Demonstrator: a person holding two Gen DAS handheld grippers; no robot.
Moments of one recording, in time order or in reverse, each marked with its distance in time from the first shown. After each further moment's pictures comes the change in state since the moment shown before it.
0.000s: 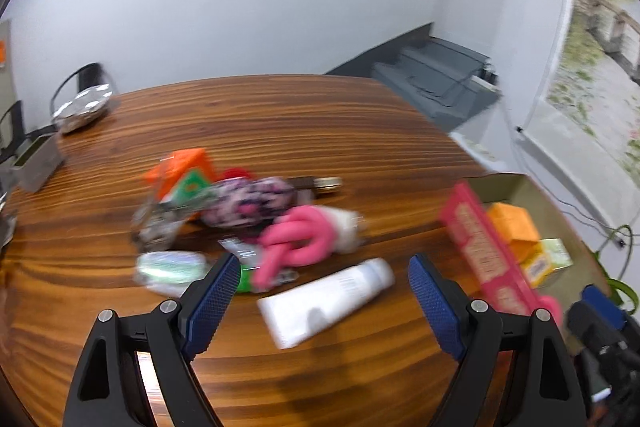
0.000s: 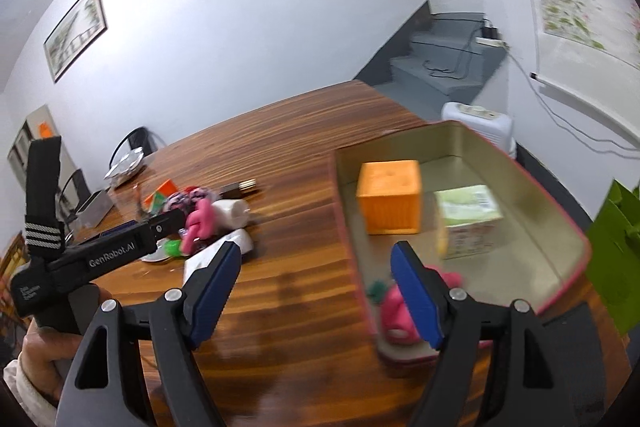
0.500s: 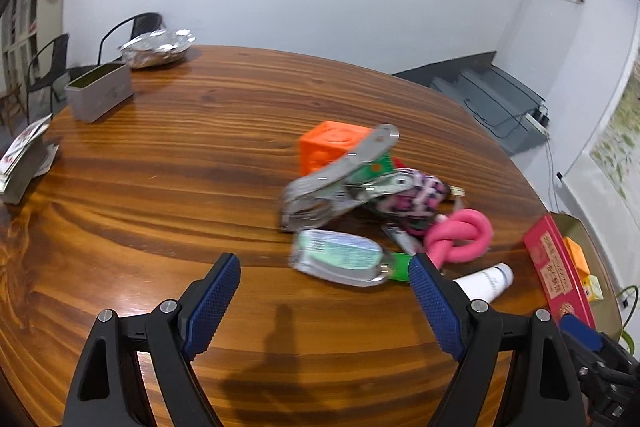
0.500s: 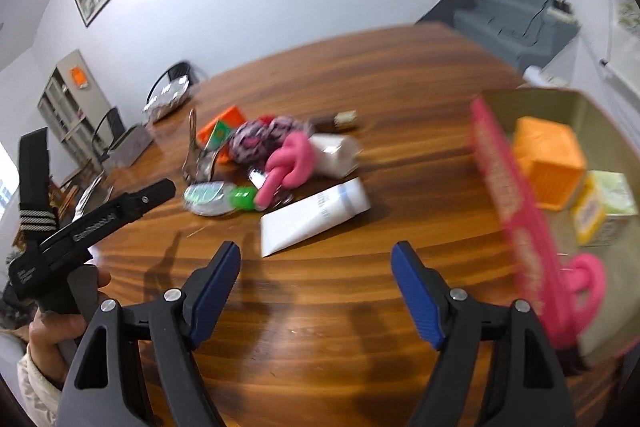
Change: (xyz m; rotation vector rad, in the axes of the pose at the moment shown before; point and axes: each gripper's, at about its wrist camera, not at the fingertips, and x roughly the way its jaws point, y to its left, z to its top) left arm -0.005 0.125 -0.013 -0.213 0.020 0.062; right arm 0.081 0.085 -0.012 -0.085 0.260 0.157
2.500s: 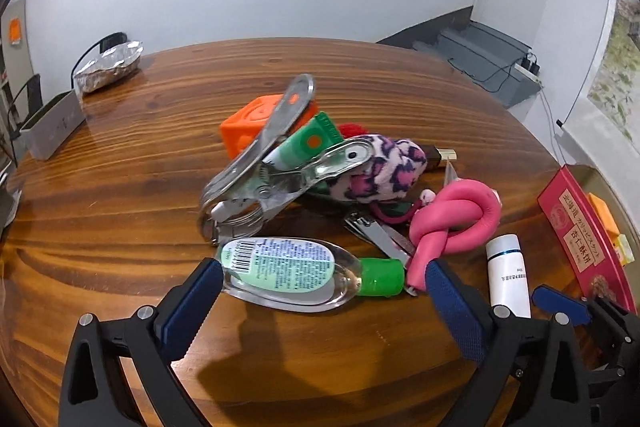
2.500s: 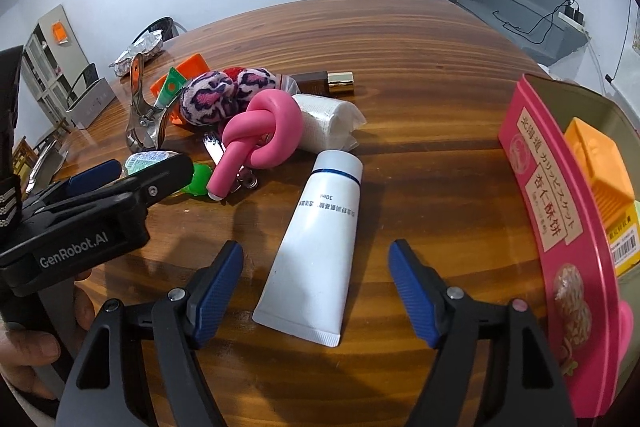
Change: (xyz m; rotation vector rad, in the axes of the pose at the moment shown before) left arm 0.056 -0.057 -0.003 0.199 0.062 0.015; right arm 0.063 0.003 0.005 -0.081 0.100 -0.126
